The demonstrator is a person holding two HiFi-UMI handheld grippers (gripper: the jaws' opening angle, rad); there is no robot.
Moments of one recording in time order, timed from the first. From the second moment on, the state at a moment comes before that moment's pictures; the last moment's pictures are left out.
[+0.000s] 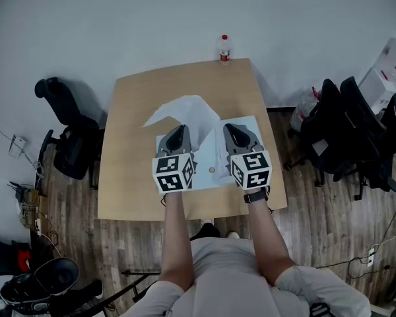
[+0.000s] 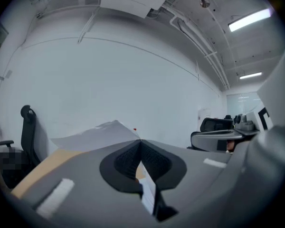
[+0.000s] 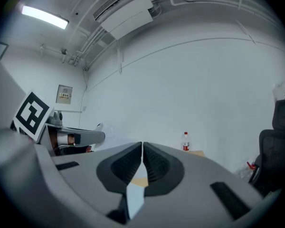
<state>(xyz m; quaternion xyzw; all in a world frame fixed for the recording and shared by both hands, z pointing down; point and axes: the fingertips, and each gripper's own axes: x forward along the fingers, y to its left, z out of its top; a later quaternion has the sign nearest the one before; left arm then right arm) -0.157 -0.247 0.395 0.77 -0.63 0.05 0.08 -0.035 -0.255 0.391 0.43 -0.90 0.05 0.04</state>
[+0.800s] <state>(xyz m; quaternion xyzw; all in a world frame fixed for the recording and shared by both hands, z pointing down) -0.164 -0.247 0.353 0.77 -0.64 0.02 0.02 -0.036 -0.259 0.349 0.45 -0.89 0.00 0.03</state>
